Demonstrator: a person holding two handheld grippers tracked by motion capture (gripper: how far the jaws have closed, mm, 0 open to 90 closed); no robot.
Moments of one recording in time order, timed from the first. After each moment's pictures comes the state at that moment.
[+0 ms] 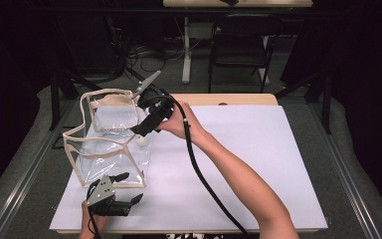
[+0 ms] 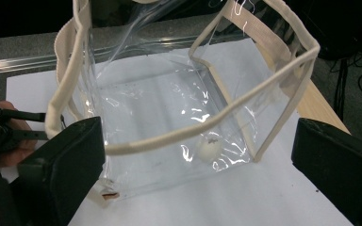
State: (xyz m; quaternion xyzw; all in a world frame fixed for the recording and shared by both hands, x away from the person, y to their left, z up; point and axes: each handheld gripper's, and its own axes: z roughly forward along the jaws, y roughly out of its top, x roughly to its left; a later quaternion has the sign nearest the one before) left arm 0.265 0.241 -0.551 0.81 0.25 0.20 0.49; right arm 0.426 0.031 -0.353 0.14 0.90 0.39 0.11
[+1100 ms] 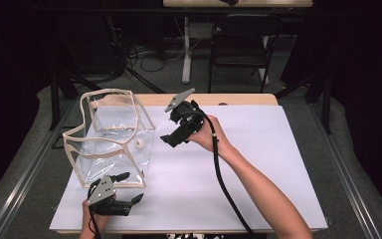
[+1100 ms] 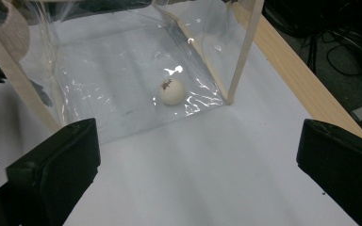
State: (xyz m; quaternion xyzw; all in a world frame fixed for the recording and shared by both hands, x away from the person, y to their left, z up) left arm 0.267 0.239 -0.551 0.81 0.25 0.20 0.49; right arm 0.418 -0.039 -0.396 0.19 0.90 0.38 0.14
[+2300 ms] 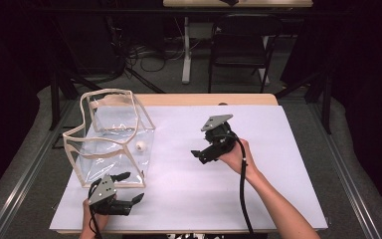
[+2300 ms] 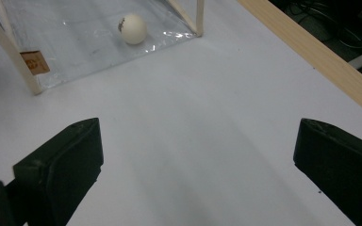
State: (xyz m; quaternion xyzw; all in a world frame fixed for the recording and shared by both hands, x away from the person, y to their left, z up) left arm 0.268 0.238 -0.551 0.81 0.24 0.20 0.49; right arm 0.390 -0.124 -0.455 0.26 0.87 0.38 0.17
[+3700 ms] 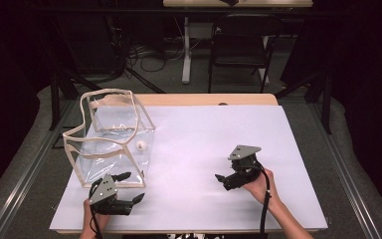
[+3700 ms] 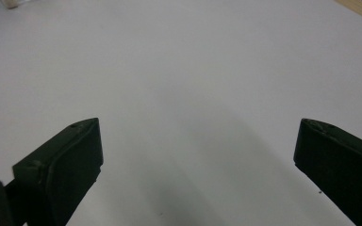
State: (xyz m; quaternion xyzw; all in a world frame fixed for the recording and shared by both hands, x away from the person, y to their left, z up) left arm 0.269 0.236 -0.551 0.81 0.24 0.20 0.49; right arm 0.333 -0.191 -0.513 0.30 0.86 0.37 0.19
